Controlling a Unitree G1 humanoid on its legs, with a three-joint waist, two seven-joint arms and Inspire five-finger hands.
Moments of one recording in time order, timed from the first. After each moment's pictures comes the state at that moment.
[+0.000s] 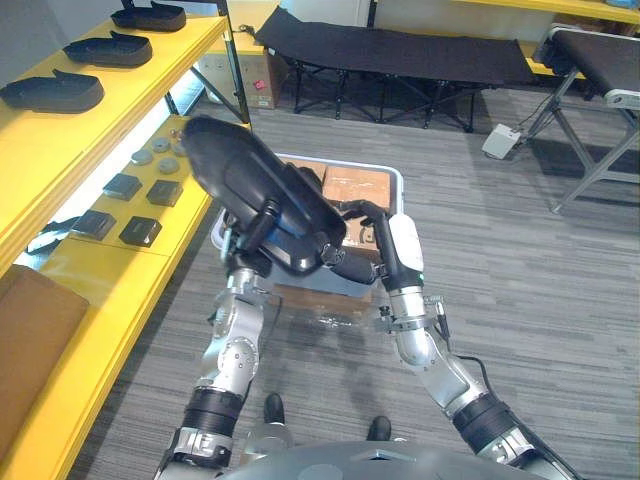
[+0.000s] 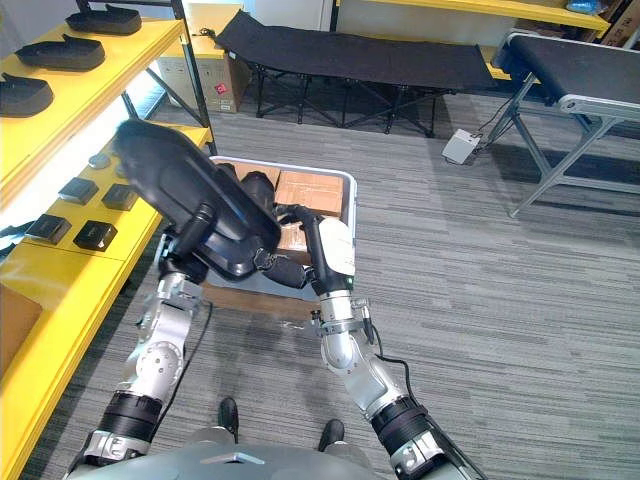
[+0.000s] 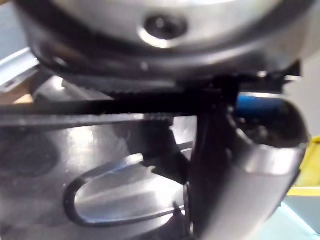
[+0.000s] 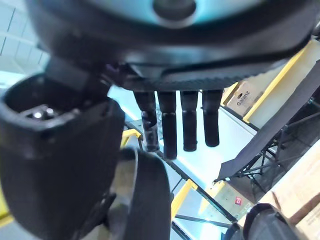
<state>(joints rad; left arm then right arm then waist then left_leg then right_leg) -0.08 0.08 -0.05 0.07 -0.75 -0.18 0.22 -0.10 -0.22 0.44 0.16 -0.46 -0.31 -0.59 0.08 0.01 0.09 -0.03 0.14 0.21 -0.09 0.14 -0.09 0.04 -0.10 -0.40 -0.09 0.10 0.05</state>
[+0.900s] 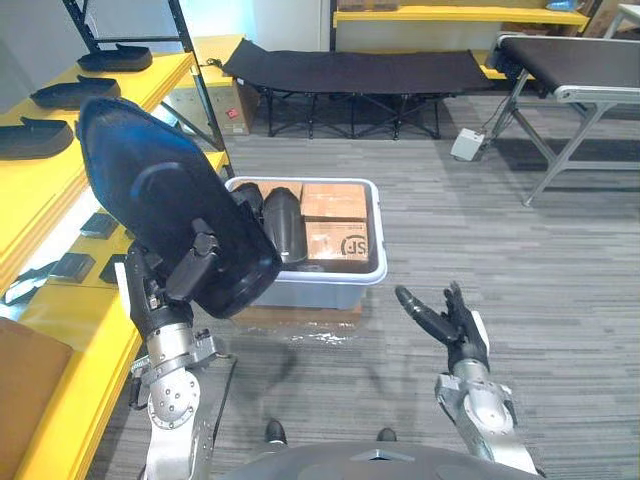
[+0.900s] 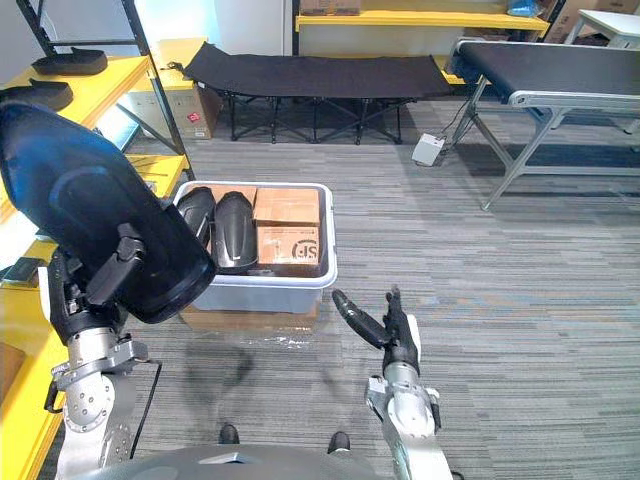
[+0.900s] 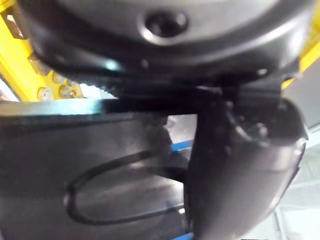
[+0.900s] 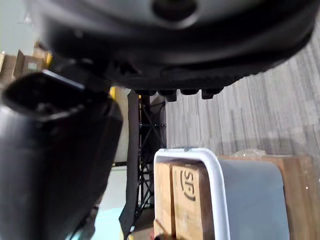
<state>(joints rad) 0.36 0.06 0.06 -0.34 -0.19 -0.30 0.36 0.28 -0.15 0.12 0.07 0.16 -0.01 -0.20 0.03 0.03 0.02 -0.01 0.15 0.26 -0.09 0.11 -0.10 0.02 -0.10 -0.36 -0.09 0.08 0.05</state>
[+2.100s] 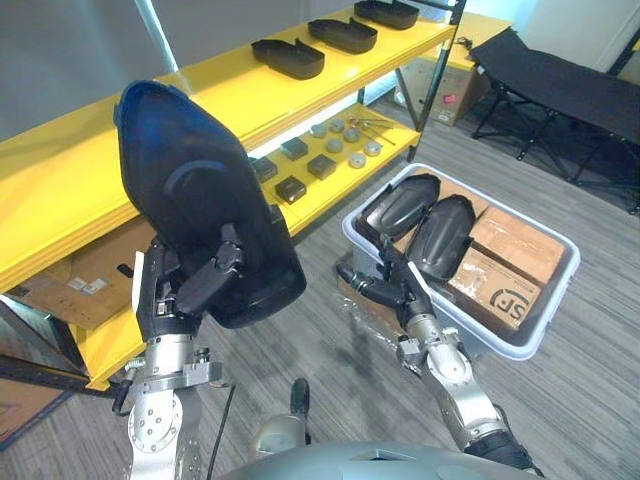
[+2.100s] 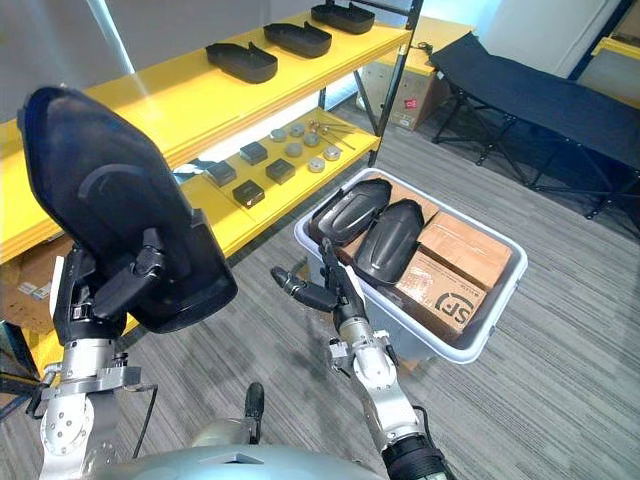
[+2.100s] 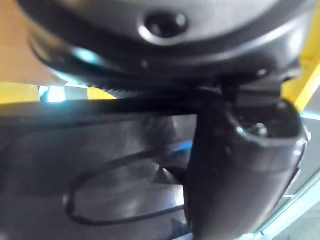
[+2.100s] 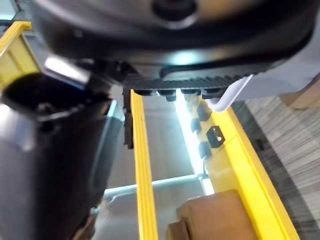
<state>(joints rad) 0.44 0.07 0.08 -0.40 -0.26 -0.33 -0.01 0.07 -0.20 0.26 0.17 0.16 -0.19 0.02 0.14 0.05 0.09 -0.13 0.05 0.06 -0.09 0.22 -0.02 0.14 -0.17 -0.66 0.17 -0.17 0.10</state>
